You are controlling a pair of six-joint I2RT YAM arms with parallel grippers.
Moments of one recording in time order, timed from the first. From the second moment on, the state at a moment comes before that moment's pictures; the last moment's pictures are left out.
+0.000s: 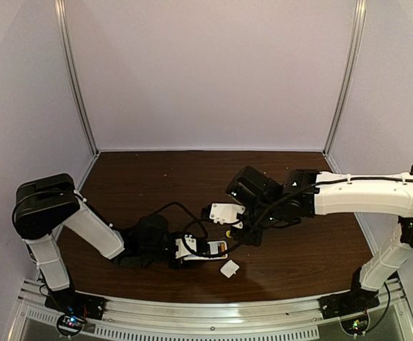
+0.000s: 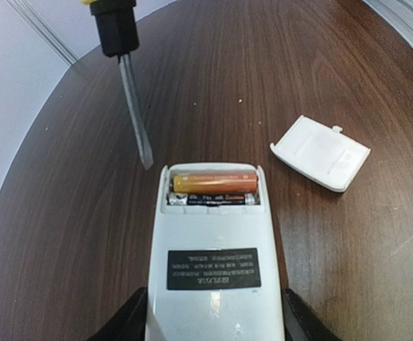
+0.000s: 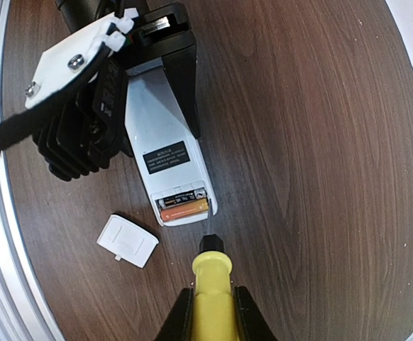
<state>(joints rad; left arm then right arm) -0.99 1.82 0.53 0.76 0.23 0.62 1.12 1.57 1.27 -0.73 0.15 -0.32</state>
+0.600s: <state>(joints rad) -0.99 1.82 0.53 0.76 0.23 0.62 1.11 1.62 1.26 -0.70 0.14 -0.33</state>
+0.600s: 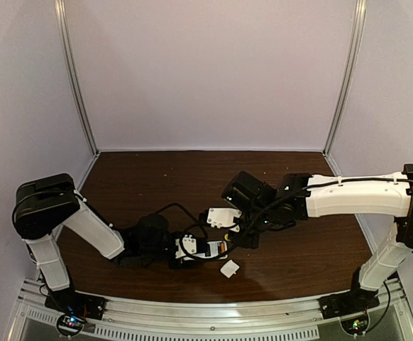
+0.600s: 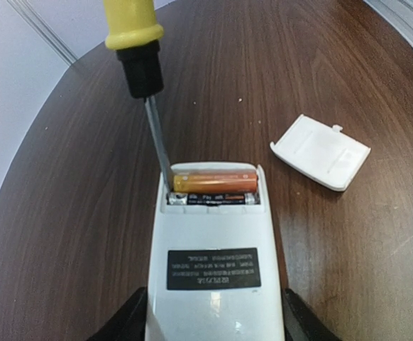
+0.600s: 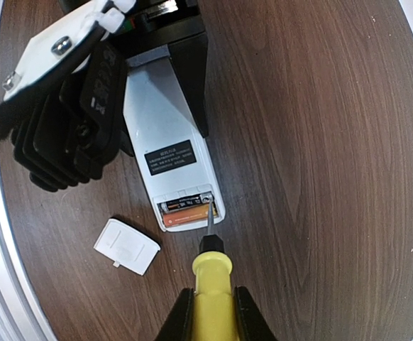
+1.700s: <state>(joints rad) -0.99 1.82 0.53 0.75 0.23 0.62 1.11 1.63 1.24 -0.69 0.16 -0.33</state>
